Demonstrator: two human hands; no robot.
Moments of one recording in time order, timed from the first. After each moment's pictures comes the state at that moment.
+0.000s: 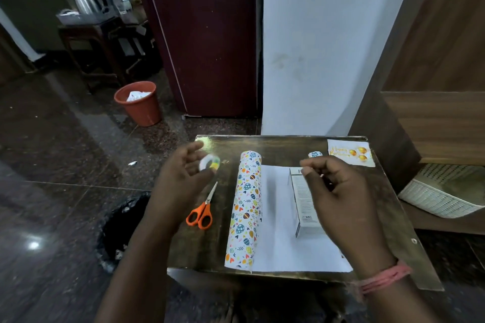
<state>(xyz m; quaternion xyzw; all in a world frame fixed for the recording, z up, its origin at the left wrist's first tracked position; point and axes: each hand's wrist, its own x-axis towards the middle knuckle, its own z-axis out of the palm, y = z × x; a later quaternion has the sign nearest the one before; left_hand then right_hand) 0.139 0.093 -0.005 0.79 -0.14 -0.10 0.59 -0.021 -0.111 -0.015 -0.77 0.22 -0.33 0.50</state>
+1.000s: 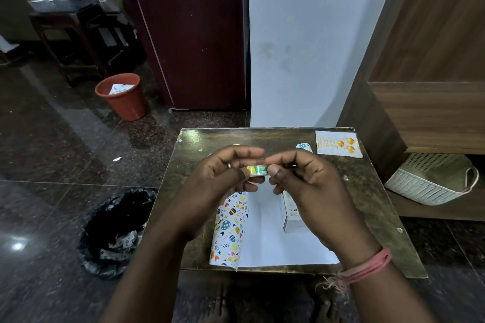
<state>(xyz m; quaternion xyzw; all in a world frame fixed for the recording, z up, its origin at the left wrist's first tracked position) 0.102 0.049 -0.004 0.60 -0.29 -0.32 0.67 -0.013 -0.105 -0.003 -0.68 0.13 -0.22 0.69</state>
